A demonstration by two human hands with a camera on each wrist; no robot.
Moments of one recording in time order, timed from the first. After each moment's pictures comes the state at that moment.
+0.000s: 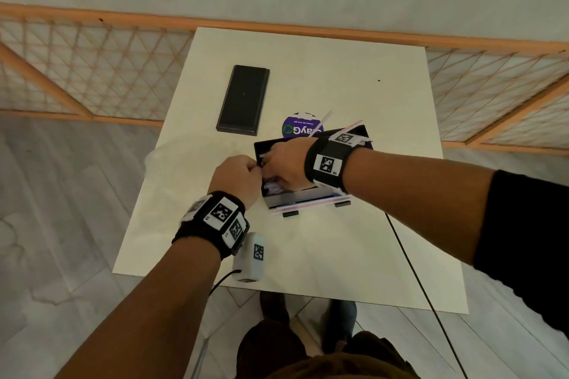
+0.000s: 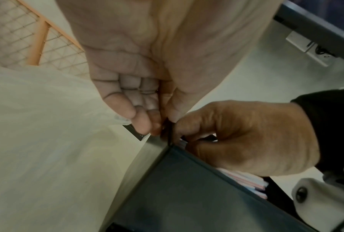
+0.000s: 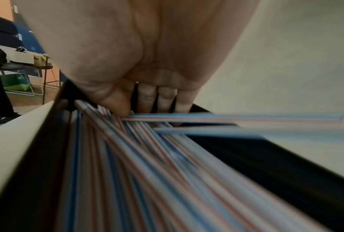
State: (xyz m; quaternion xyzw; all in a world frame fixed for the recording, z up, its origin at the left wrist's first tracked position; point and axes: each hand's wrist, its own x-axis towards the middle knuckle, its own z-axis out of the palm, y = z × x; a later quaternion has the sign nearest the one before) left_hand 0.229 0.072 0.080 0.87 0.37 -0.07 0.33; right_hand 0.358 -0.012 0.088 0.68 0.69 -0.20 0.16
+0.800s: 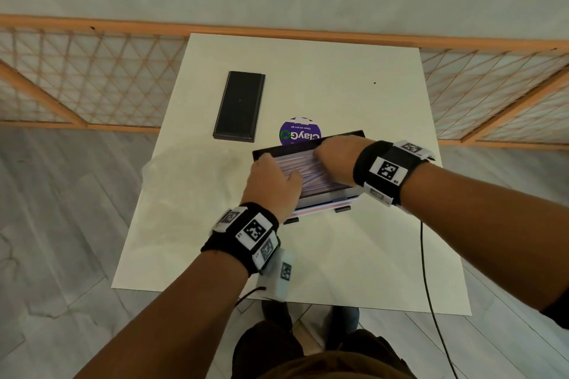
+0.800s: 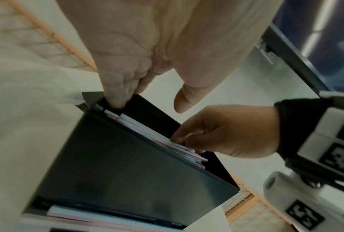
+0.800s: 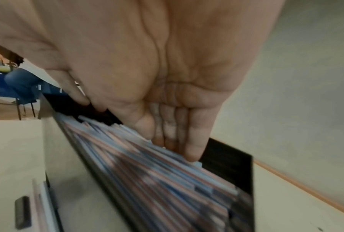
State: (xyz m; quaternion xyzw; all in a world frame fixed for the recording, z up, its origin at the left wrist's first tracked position) left_hand 0.254 0.024 0.097 0.85 0.34 -0.01 0.41; right_hand 0.395 -0.082 0.102 0.83 0.49 -0.24 0.16
